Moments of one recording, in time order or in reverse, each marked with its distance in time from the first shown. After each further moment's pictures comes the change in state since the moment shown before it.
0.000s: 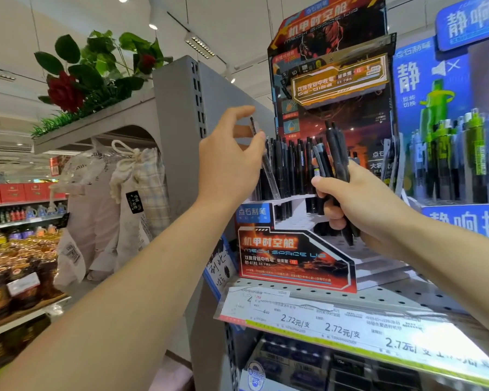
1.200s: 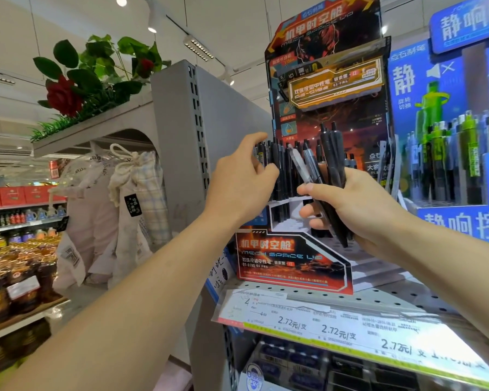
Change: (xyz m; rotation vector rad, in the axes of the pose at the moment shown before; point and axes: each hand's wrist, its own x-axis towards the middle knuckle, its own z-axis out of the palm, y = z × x) left_hand -0.015 -0.006 0.008 0.257 -0.242 -0.060; right_hand -0.010 -0.010 0.007 0.148 -0.001 0.042
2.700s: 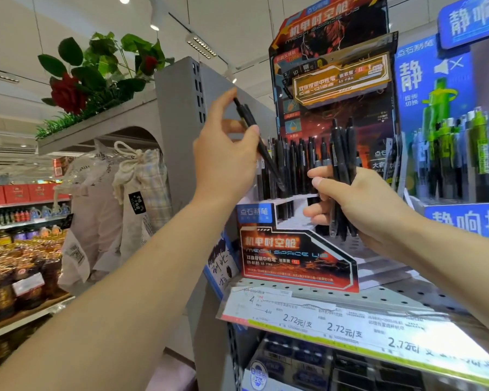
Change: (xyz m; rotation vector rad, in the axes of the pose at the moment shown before) left_hand 0.016 0.009 -0.018 -0.456 0.273 -0.047; right_hand 0.006 0.008 -0.004 -0.021 0.040 -0.007
